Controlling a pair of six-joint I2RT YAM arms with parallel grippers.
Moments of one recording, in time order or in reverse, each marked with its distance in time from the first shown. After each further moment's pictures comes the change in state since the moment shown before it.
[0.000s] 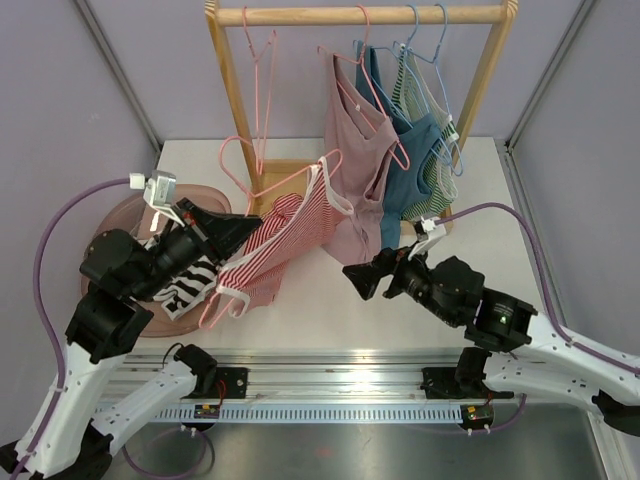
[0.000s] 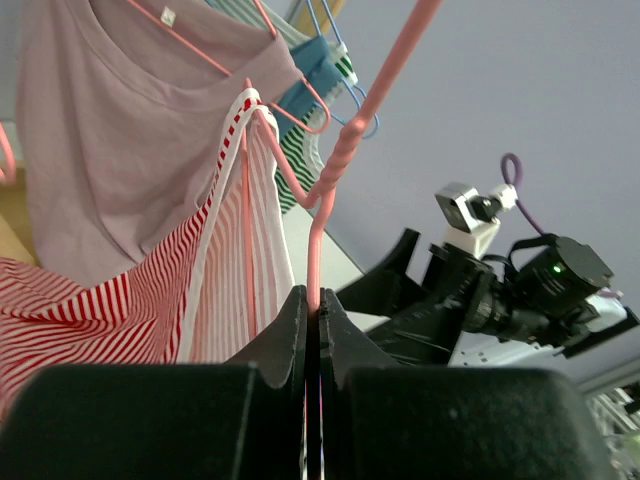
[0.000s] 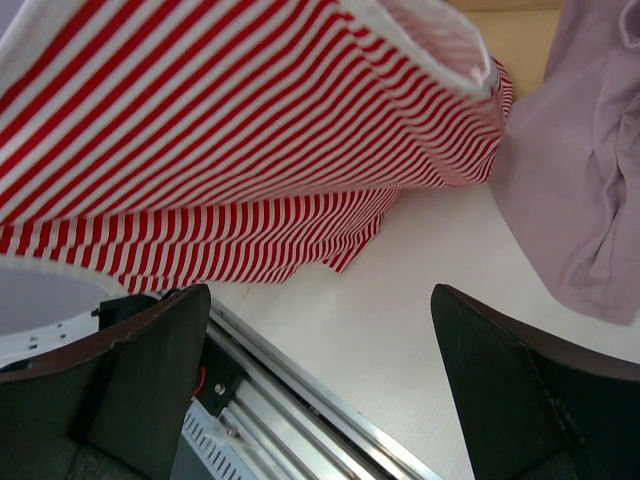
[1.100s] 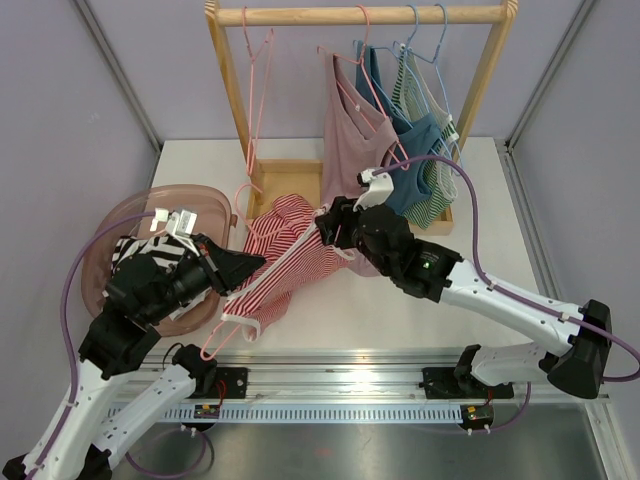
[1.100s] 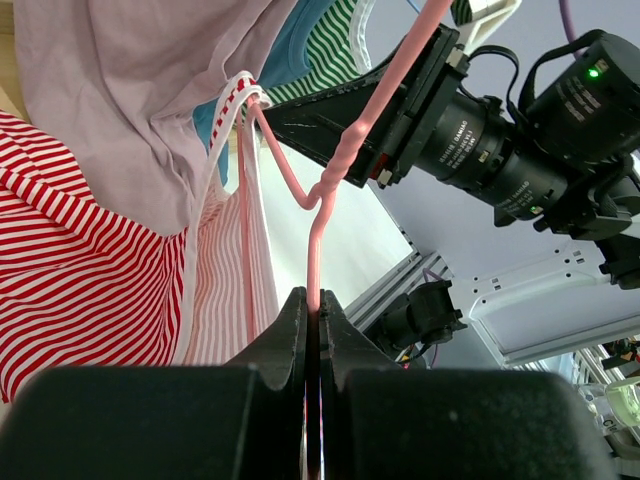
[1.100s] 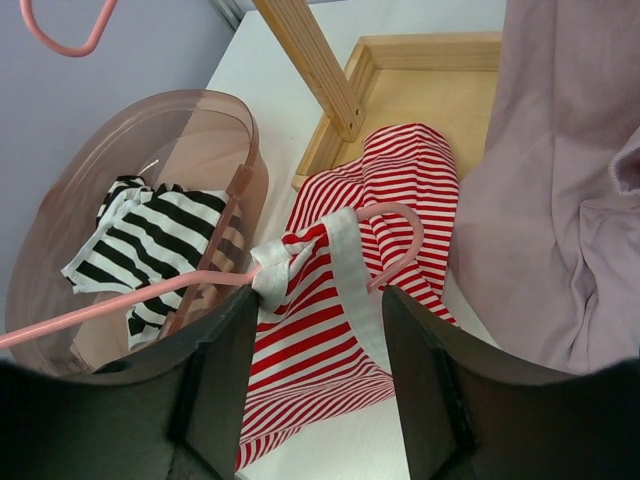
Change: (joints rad) left arm 0.000 -0.190 -0.268 -0.101 0.037 -0.060; right arm -0.112 0.539 0.324 0.122 0.107 -0.054
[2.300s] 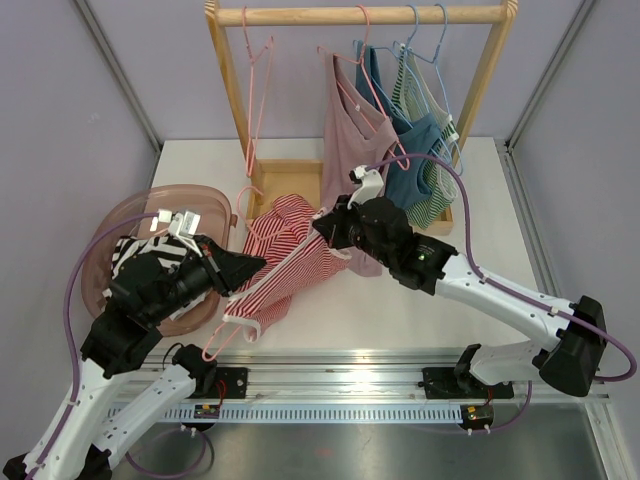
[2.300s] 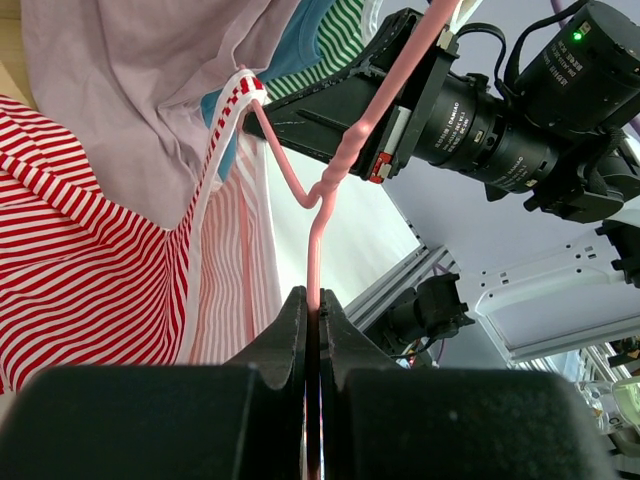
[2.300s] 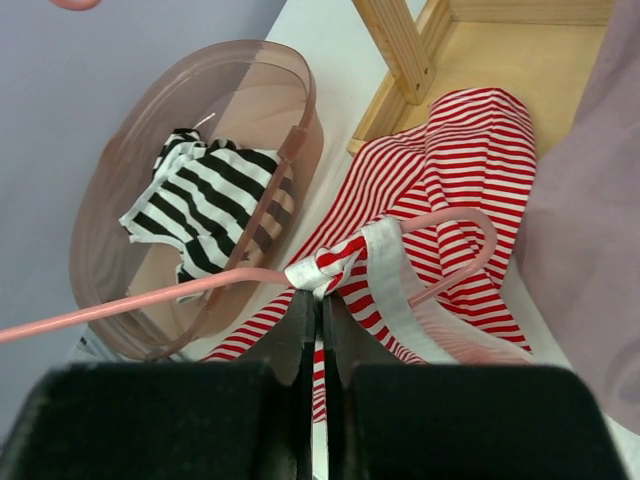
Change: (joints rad) left arm 0.000 -0.001 -0.011 -0.011 -0.003 0.005; right arm -0.073 0.039 -0.007 0.050 -0.260 0.037
